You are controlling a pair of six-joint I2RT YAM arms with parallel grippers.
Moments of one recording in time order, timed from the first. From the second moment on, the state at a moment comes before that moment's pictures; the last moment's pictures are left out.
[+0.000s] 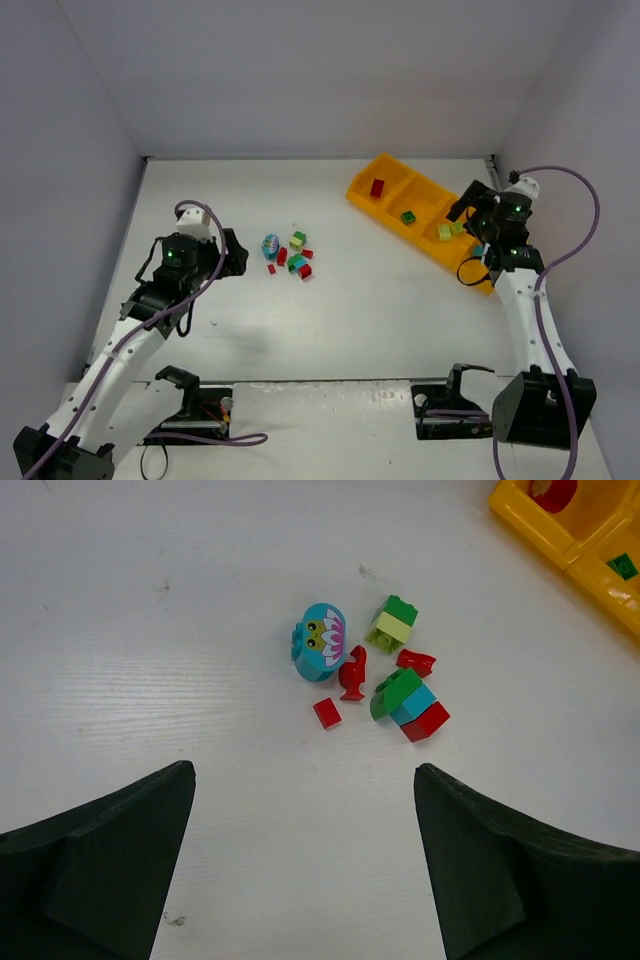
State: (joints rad) left arm -0.34 0.82 0.75 -0.39 -0.07 -0.35; right arm -0.15 1.13 0.89 -0.25 0.07 0.41
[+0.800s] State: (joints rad) left arm -0.33 0.73 0.71 -0.35 -0.10 -0.36; right arm -0.01 0.88 0.66 -0.04 -0.40 0.31
